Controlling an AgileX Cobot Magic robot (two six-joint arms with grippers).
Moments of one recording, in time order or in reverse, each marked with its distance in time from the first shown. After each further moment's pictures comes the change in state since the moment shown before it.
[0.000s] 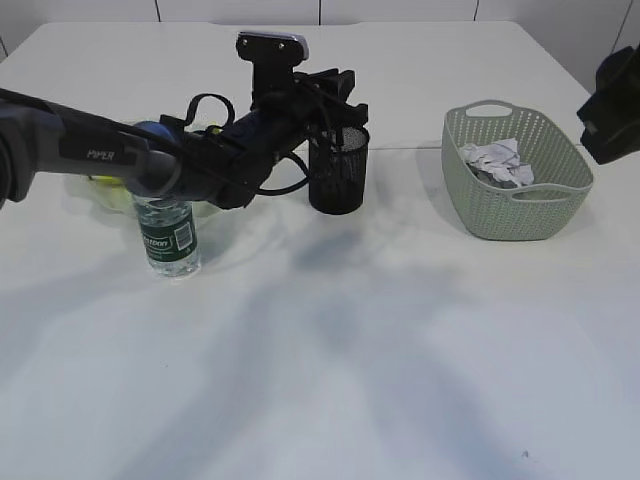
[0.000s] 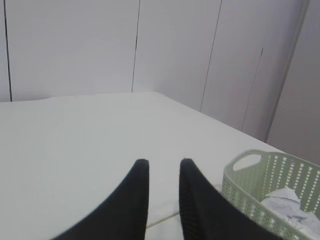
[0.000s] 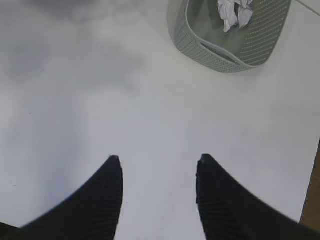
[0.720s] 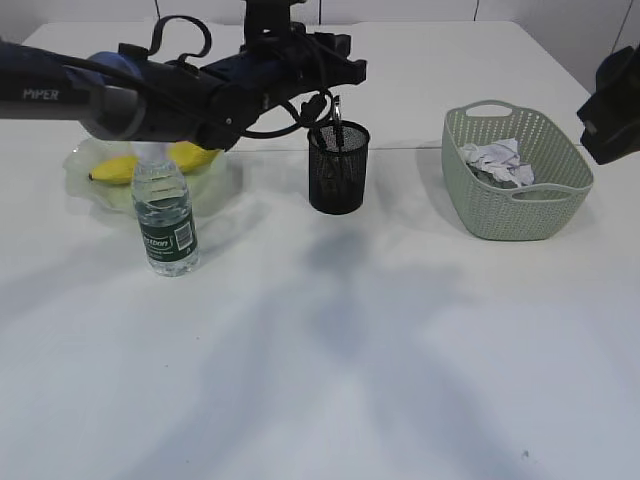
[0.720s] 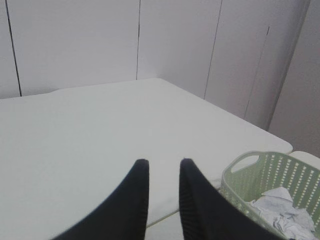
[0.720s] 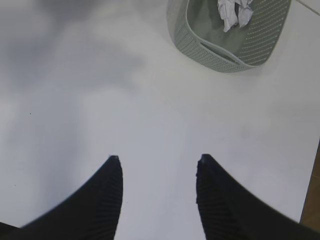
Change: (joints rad) left arm 0.000 -0.156 0.000 0.034 0.263 0.000; right arm 0.000 0.000 0.000 0.000 0.000 0.000
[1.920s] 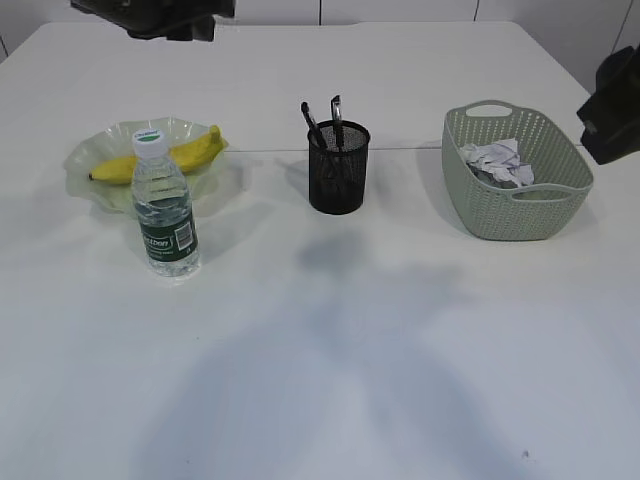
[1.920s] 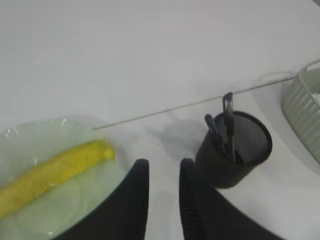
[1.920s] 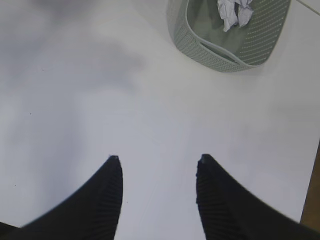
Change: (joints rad) left arm 0.130 -0.445 0.122 -0.036 0.843 0.000; right arm 0.000 0.000 0.000 -0.001 0.000 0.000
